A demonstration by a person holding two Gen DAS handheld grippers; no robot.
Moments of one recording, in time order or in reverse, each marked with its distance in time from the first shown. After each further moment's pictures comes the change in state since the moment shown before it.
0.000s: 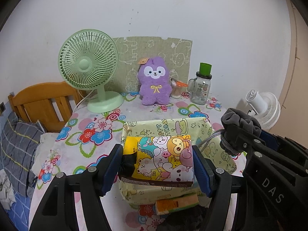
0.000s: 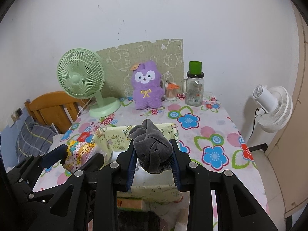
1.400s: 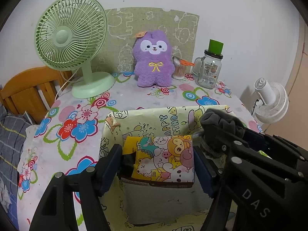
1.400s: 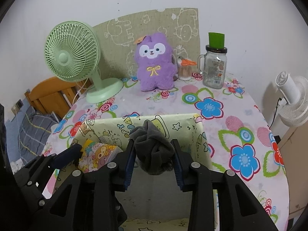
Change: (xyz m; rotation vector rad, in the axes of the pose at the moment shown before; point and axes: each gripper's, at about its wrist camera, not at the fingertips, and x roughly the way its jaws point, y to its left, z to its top) left arm 0.094 0.008 0.002 0.001 0.137 -0.035; right arm 0.108 0.006 0.001 -0.002 0.152 0.068
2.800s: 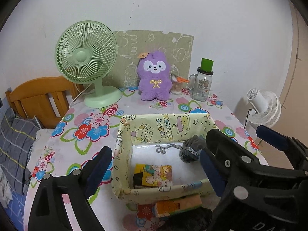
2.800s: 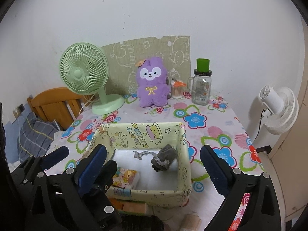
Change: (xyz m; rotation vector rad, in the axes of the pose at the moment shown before) left arm -0.079 -0.007 -0.016 -0.011 -0.112 0.014; right arm -0.091 0.005 -0.020 -0.023 -0.143 -0.043
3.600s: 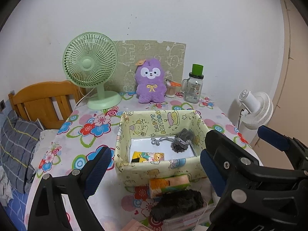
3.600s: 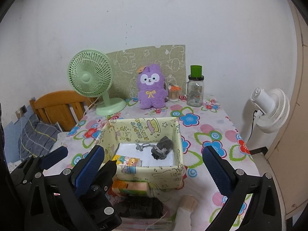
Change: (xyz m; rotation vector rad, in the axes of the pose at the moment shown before) left arm -0.051 -0.011 -0.026 0.014 -0.055 -0.008; right arm -0.057 0.003 -0.024 0.000 -0.053 -0.014
